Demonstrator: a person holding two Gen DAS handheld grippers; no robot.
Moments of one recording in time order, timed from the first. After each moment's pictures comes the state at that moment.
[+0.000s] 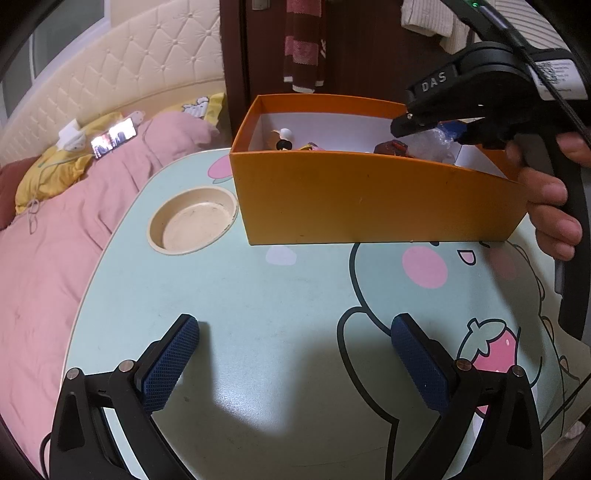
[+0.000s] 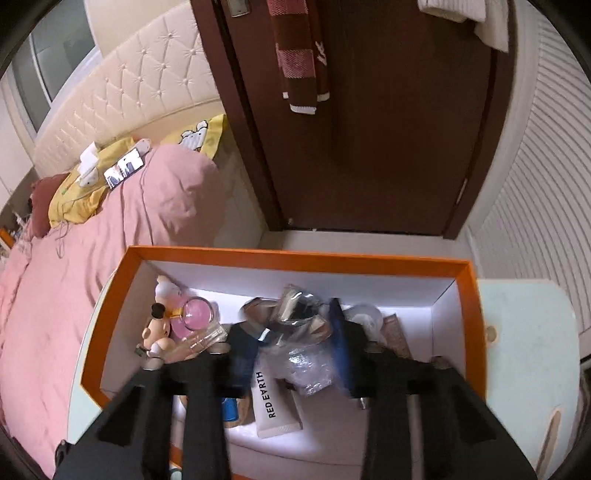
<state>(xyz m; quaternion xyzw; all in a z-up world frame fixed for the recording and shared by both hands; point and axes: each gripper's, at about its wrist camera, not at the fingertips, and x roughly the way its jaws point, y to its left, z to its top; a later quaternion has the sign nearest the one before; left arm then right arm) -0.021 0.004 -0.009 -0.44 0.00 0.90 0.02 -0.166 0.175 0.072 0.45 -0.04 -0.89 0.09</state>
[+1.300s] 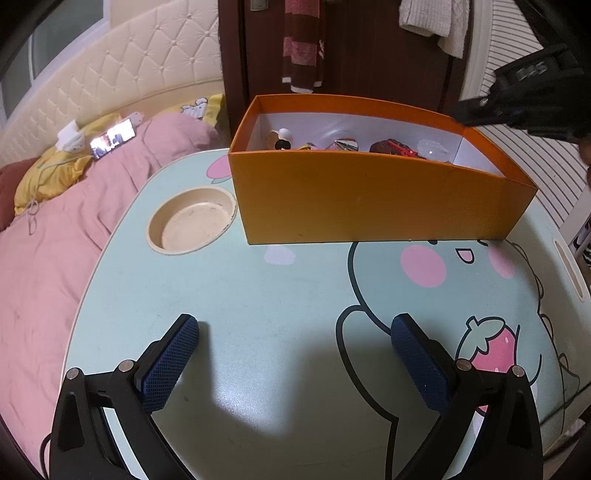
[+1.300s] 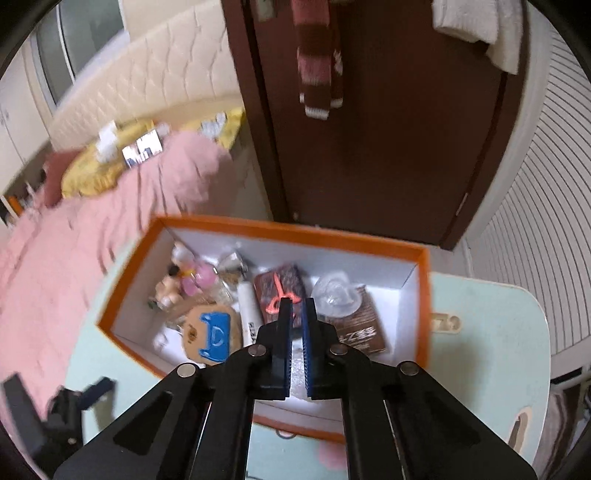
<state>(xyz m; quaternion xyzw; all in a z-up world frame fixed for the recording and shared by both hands) -0.020 0.006 -0.009 -0.44 0.00 0.90 0.02 -0.126 0.204 0.114 0.44 -0.02 -0.89 0.13</state>
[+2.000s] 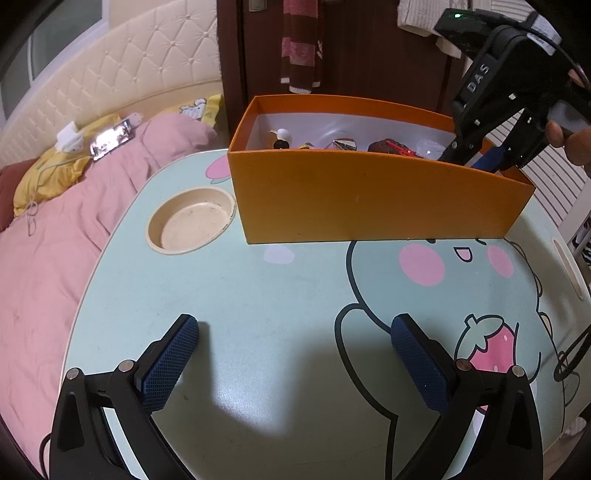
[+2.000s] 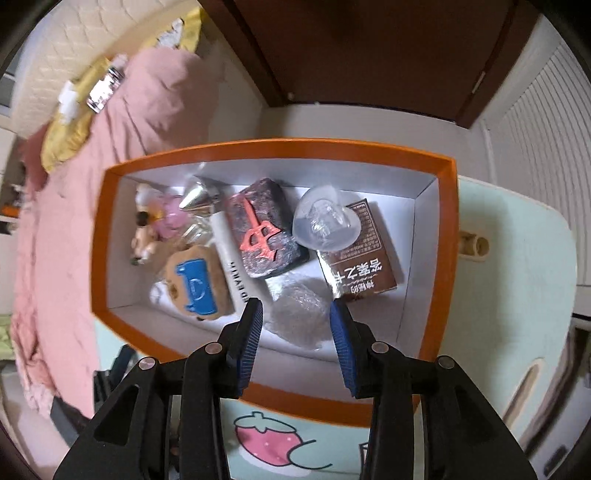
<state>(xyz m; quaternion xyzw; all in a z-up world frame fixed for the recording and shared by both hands) -0.019 0.011 -0.009 -0.43 0.00 0.90 0.02 -0.191 0.190 0.067 0.69 -0.03 -0.71 0.10</state>
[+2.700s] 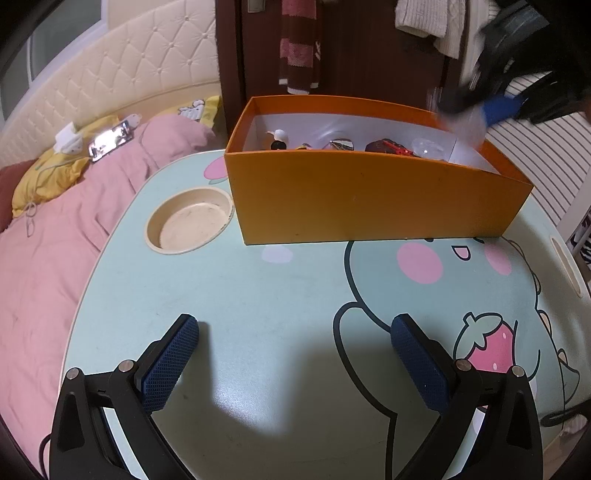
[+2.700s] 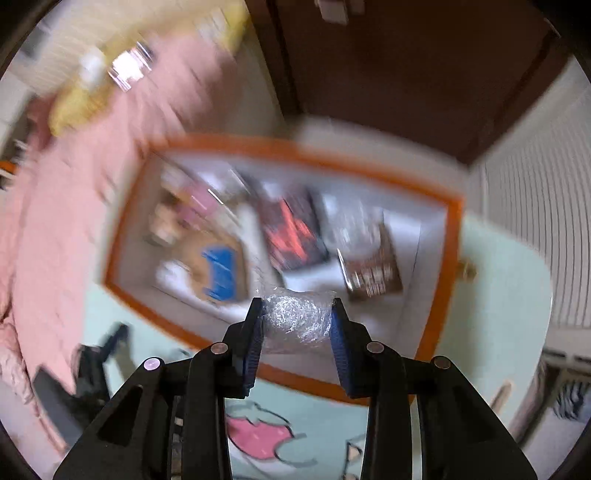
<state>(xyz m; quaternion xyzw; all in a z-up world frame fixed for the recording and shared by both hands) -0.002 0.011 0.000 -0.43 0.00 0.90 0.02 -0.152 0.192 0.124 0.59 0.01 -0.79 0.17</state>
